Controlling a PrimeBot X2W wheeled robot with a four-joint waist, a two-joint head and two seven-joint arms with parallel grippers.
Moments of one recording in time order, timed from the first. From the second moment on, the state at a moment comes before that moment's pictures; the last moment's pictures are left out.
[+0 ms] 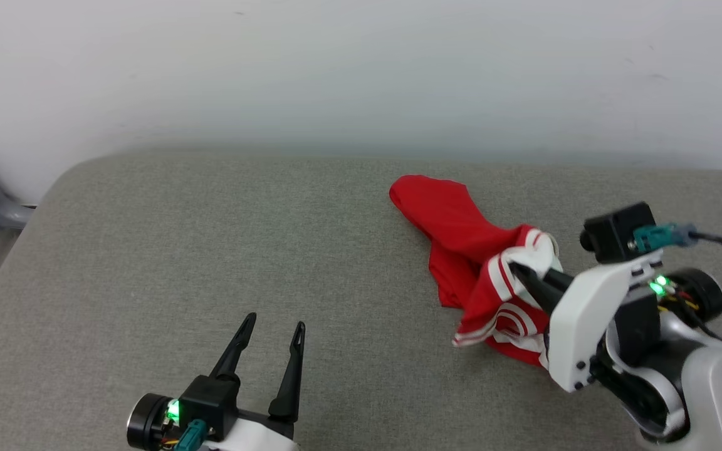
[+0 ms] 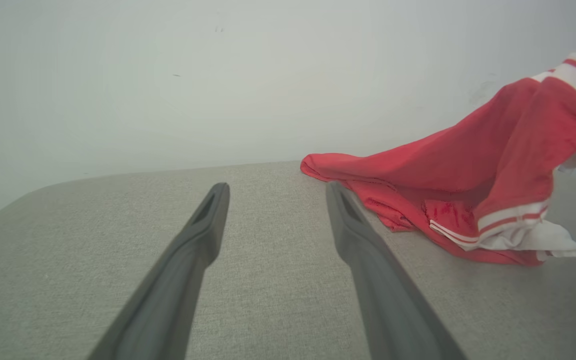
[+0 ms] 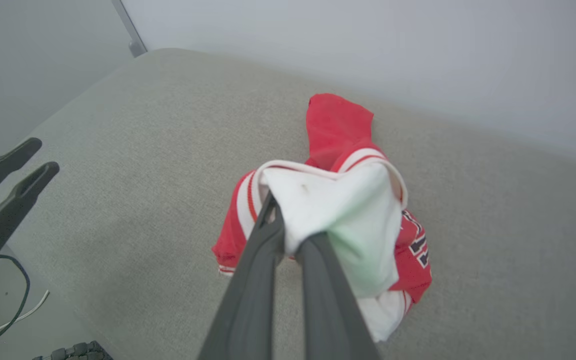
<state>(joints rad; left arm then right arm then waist) 0.03 0.05 -0.18 0.09 -0.08 -0.06 -0.26 -0.19 -0.13 0.14 -0.23 0.34 0.13 0.83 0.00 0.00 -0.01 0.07</state>
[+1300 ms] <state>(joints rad) 0.00 0.05 -0.15 0.09 -0.10 -0.04 -0.26 -0.18 -0.10 -0.35 0.31 0.34 0.13 0.58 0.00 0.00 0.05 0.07</state>
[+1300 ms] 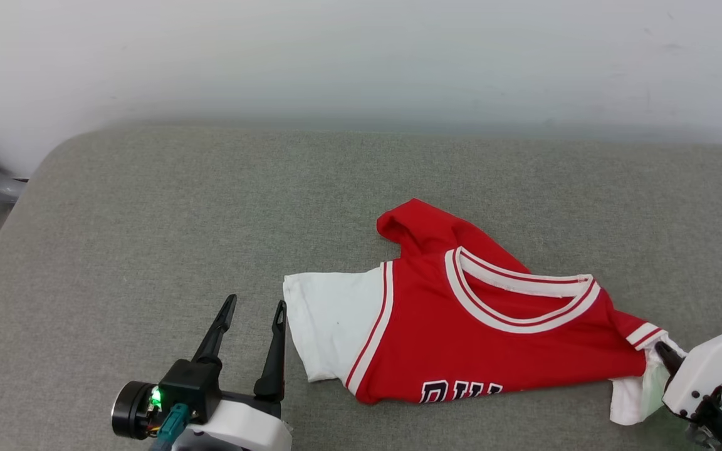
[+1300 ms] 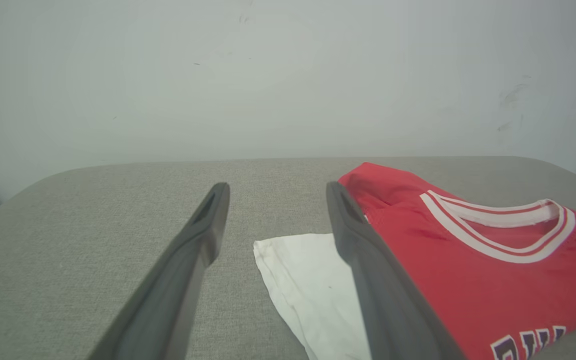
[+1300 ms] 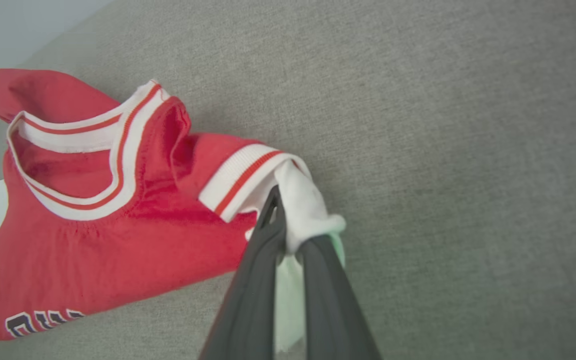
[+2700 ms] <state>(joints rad) -0.14 0.12 -0.18 0.21 -0.16 -0.11 -0.06 -0.06 -0.06 -0.20 -0.01 0.17 0.13 -0.03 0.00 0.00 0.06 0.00</state>
